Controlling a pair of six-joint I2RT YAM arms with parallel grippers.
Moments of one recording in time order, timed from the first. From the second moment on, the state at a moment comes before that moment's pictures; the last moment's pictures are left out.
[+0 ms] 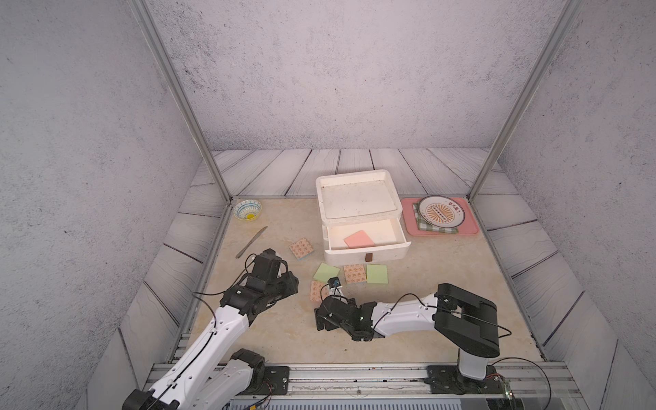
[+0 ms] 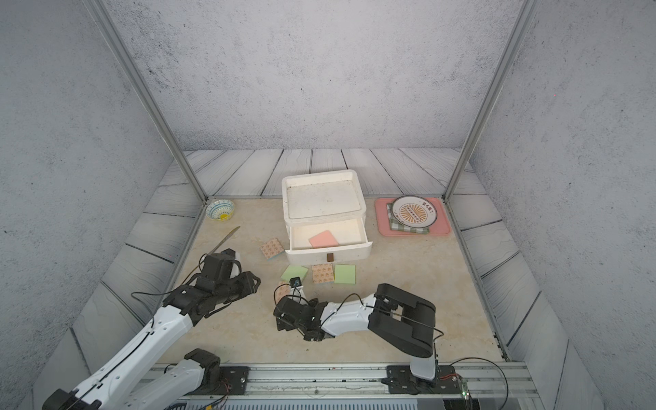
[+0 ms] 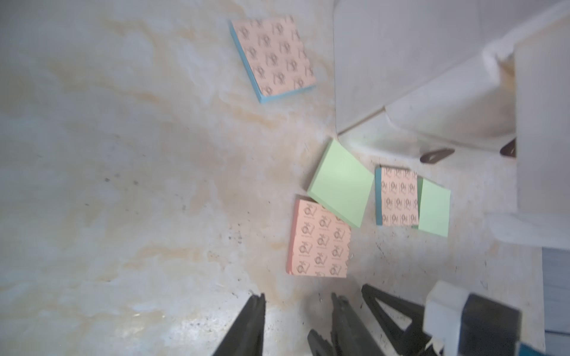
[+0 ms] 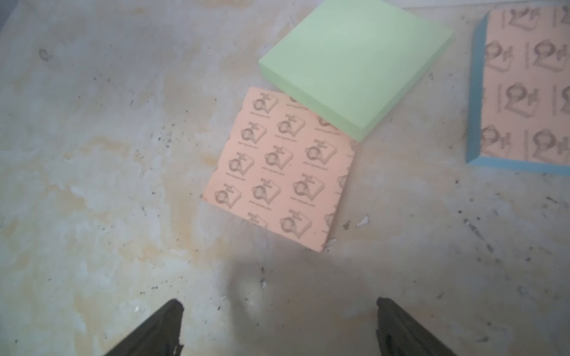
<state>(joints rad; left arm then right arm) -0.35 0.88 0.66 -0.63 0.05 -0.66 1.29 1.87 1.03 -0.10 0.39 0.85</state>
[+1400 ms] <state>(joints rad) -0.29 0.73 0.66 -0.69 0.04 -0.64 1.25 2.14 1.36 -0.25 0.59 0.93</state>
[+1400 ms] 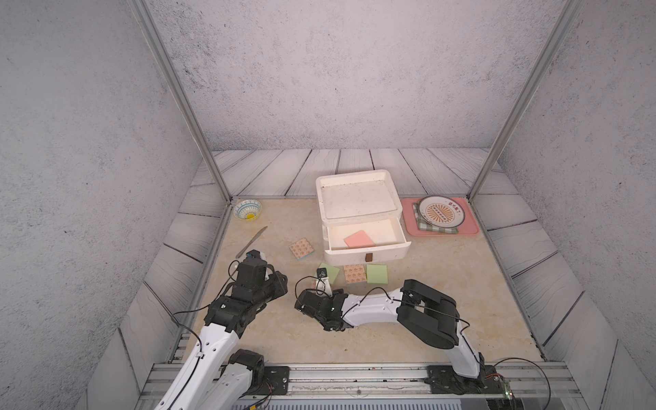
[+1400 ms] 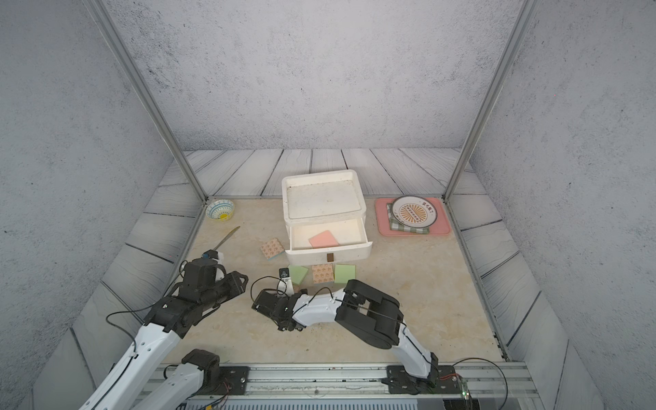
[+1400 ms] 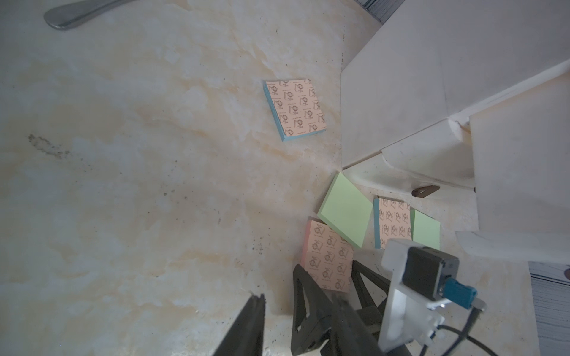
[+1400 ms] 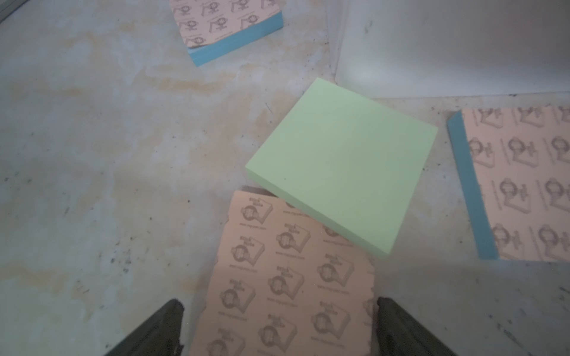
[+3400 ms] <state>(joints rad) -0.28 0.98 0.64 -0.48 0.24 -0.66 1.09 1.18 1.40 -0.69 0.45 0.53</state>
